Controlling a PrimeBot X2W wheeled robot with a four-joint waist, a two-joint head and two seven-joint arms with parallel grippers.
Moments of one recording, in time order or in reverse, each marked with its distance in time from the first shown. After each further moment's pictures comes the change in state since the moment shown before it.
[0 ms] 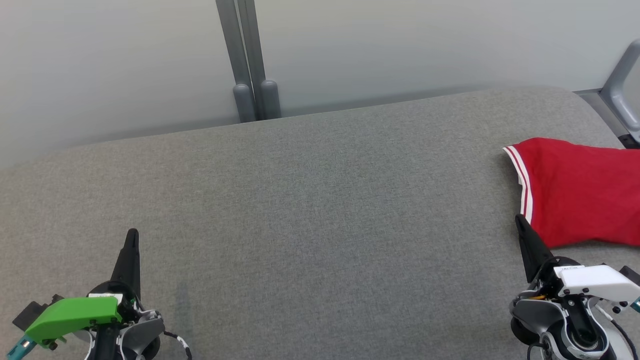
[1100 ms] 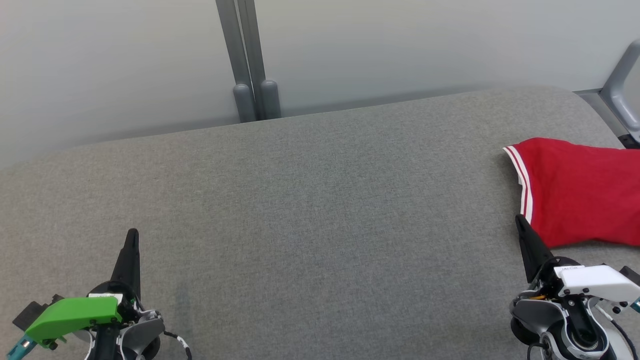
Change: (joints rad) left arm 0.000 0.000 0.000 0.000 0.000 0.000 0.000; right arm 0.000 0.002 -0.003 0.000 -0.001 0.000 0.002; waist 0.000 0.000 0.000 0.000
